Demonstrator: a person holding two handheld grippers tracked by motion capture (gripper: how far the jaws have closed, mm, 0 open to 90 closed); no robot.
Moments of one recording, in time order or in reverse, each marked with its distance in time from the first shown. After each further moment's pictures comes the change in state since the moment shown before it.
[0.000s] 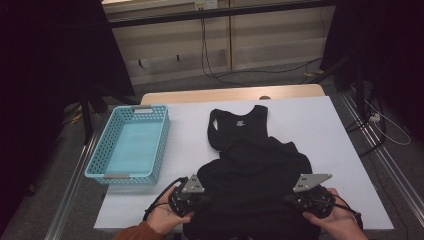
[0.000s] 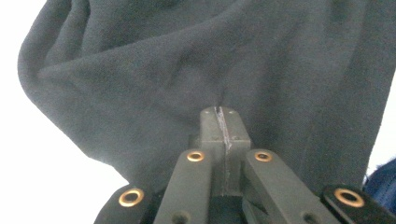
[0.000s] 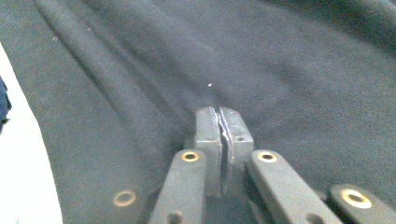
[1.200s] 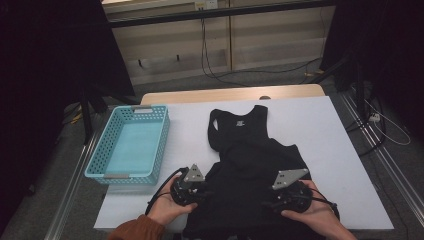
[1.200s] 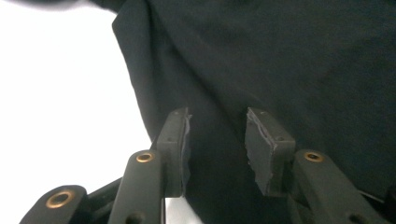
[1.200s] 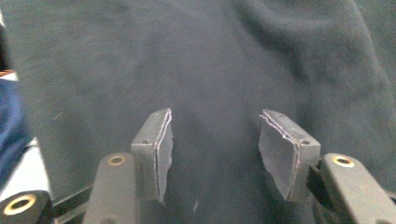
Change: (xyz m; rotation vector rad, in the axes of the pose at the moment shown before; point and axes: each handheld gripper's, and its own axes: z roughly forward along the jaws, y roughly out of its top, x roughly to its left) left arm 0.024 0.015 0.012 -0.019 0.045 -0.008; right arm 0.012 0.036 0.032 -0.035 0.081 -0.089
